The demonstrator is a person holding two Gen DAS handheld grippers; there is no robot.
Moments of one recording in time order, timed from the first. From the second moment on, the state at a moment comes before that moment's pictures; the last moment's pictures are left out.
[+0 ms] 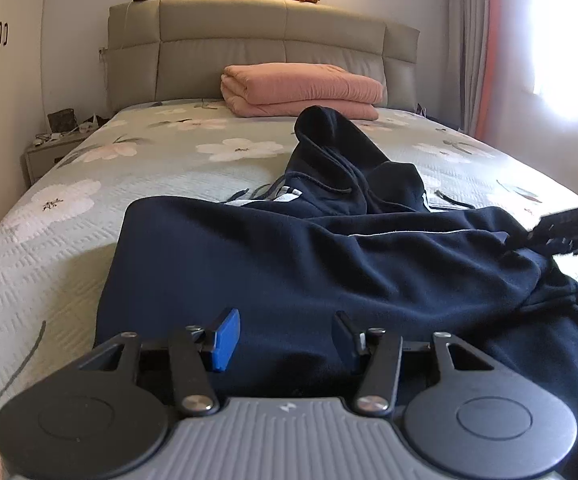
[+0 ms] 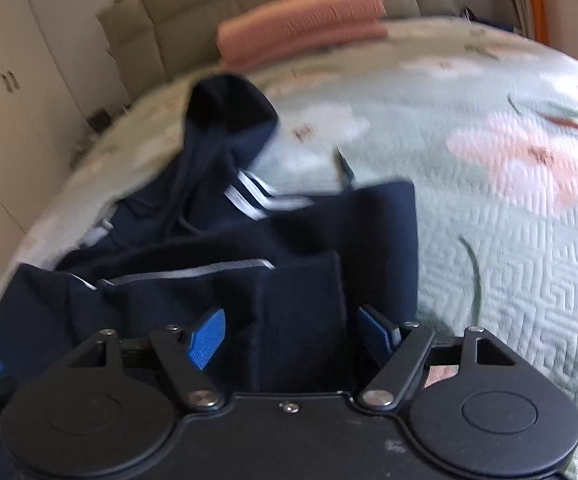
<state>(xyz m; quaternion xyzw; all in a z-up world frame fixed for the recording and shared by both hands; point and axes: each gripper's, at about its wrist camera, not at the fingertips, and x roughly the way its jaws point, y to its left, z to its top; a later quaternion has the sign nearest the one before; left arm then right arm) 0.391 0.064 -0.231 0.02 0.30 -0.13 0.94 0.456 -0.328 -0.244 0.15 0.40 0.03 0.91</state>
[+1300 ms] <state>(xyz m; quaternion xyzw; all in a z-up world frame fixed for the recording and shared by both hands) 0.415 0.073 -0.253 0.07 0.34 -0.13 0.93 0.432 -0.296 -0.273 -0.03 0.37 -0.04 0.93</state>
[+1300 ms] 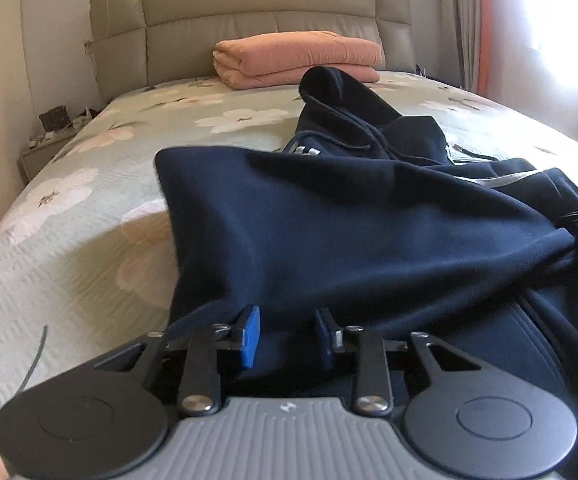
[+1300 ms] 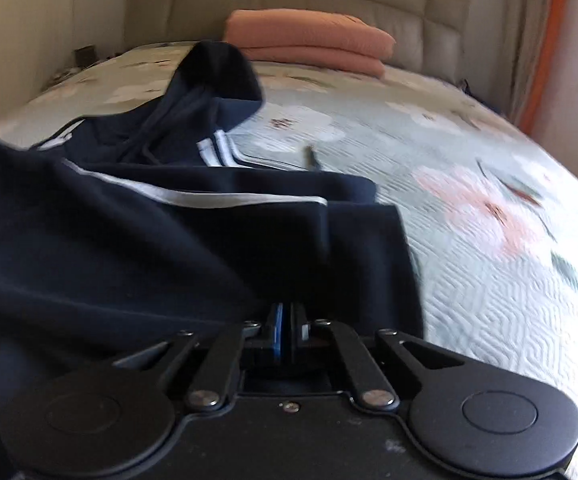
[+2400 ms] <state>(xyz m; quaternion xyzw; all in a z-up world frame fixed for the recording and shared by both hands) 0.052 0.189 -0.201 -0.12 0.46 -0.06 0.88 0.053 -0.338 -0.192 0.16 0.48 -0.01 0.86</state>
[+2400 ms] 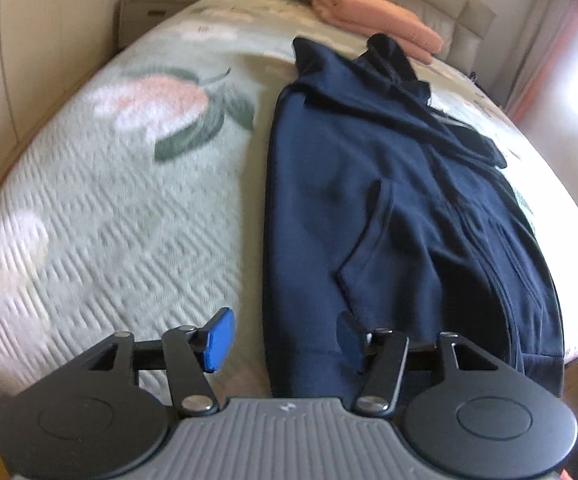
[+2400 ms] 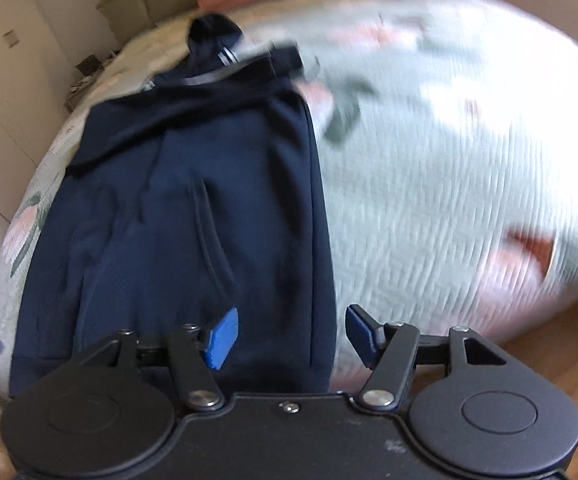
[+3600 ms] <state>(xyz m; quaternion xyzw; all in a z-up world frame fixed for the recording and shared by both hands) 0.051 0.130 -0.232 -0.08 0.45 -0.07 0.89 0.044 -0.320 -0.274 0.21 0.52 0.04 0.83</state>
